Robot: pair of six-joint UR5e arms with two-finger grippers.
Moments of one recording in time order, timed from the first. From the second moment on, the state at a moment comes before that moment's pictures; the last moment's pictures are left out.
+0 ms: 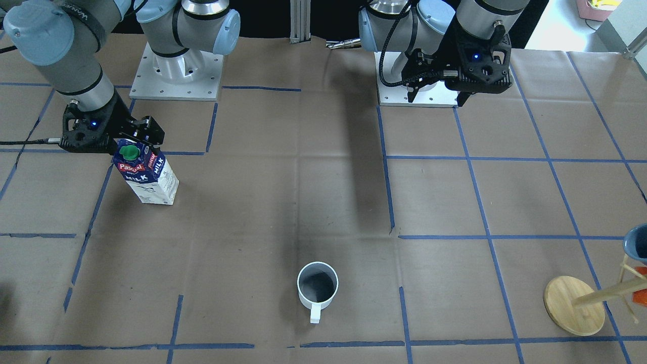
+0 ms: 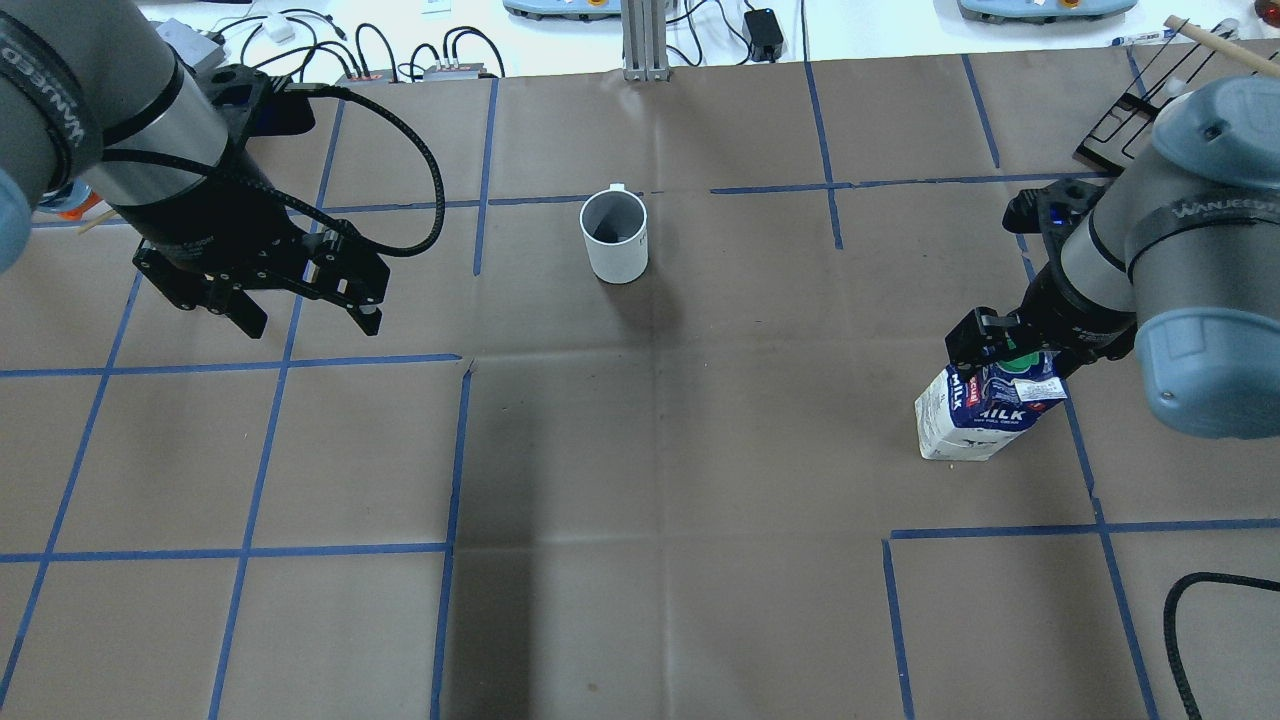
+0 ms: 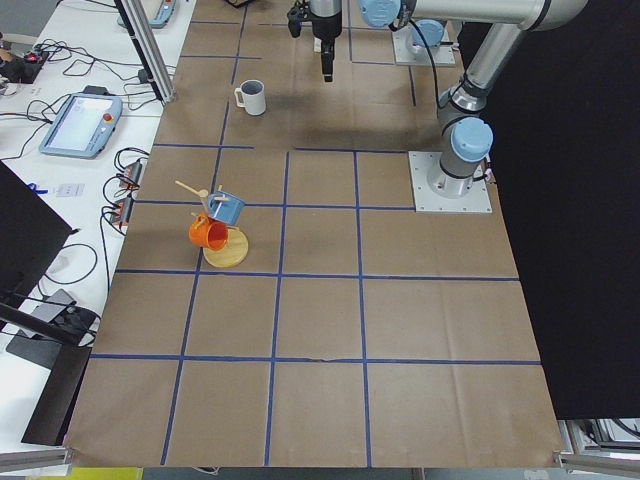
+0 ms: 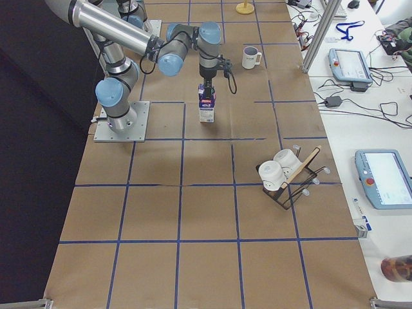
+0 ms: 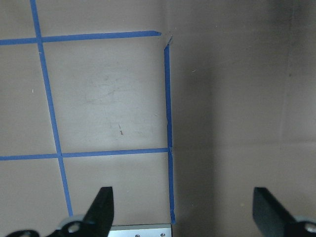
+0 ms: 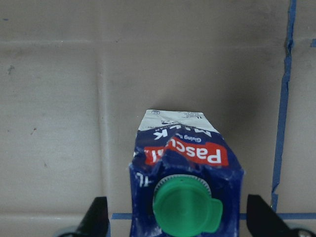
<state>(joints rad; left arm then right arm) -1.53 -1.45 -1.65 -1.70 1.54 0.08 1.33 -1.67 2.07 -1.95 -1.56 -0.24</state>
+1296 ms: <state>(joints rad) -1.54 -1.46 -1.65 -1.70 1.54 0.08 1.33 -1.66 2.08 -2.03 -1.56 -0.23</state>
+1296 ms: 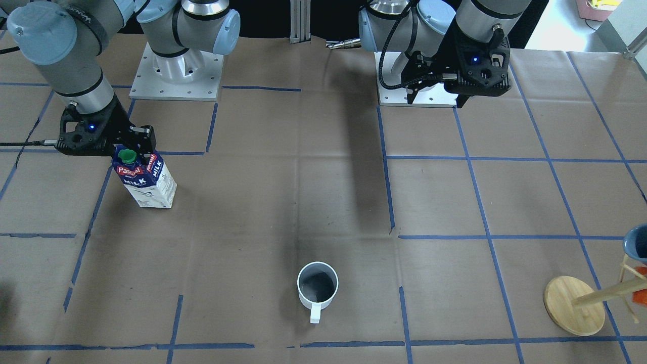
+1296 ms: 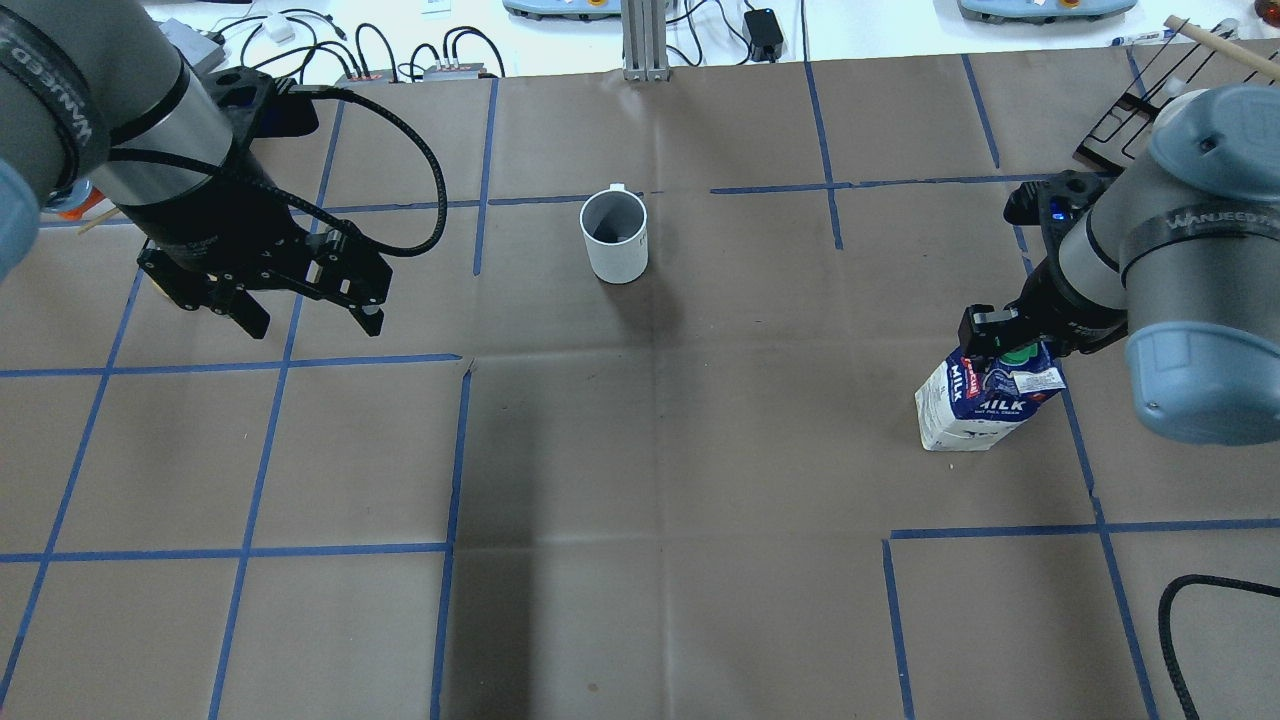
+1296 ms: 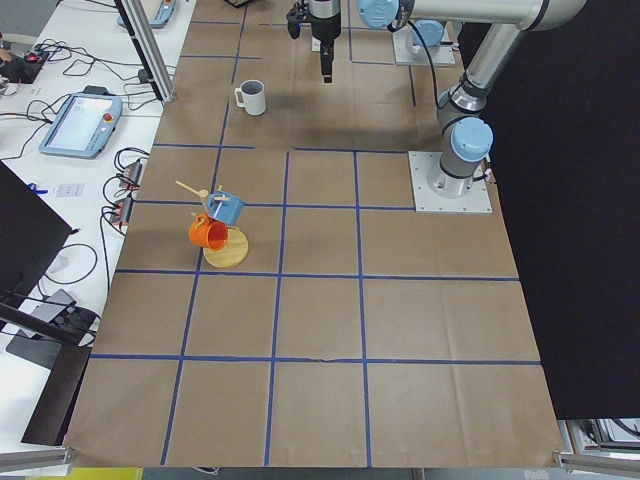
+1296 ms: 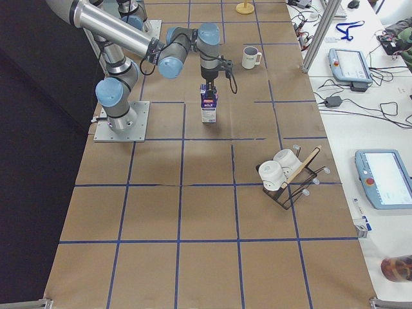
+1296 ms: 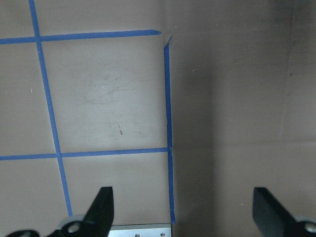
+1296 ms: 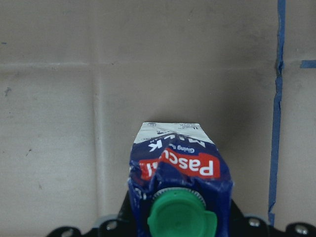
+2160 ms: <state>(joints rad) -1.53 -1.46 -1.65 -1.70 1.54 0.08 1.34 -1.63 1.82 -1.81 -1.57 -0.22</state>
